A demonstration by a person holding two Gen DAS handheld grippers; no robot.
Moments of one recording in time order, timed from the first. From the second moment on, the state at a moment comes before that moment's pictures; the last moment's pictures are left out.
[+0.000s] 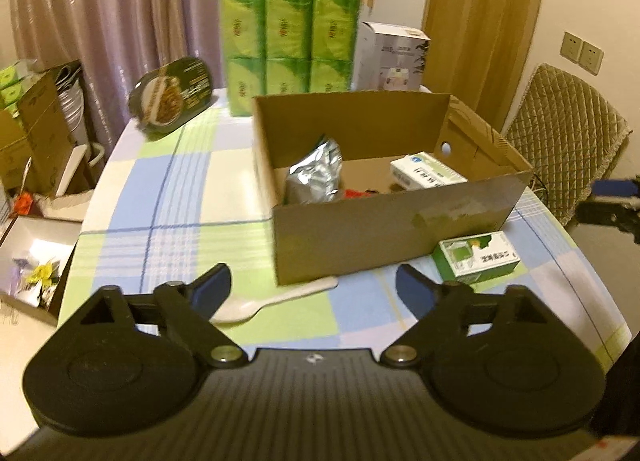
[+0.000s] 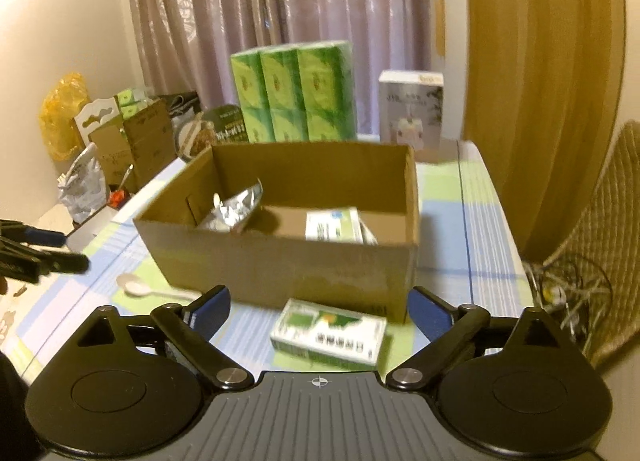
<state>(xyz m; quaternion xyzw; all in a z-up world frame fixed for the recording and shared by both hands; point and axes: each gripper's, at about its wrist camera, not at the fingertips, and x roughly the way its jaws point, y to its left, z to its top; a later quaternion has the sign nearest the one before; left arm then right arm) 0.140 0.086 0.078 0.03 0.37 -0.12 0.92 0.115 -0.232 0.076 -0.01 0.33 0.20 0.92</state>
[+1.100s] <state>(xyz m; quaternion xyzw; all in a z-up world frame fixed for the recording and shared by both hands) 0.151 0.098 0.014 0.04 0.44 -0.12 0.89 0.151 -0.229 0.004 -0.10 0.39 0.25 0.88</state>
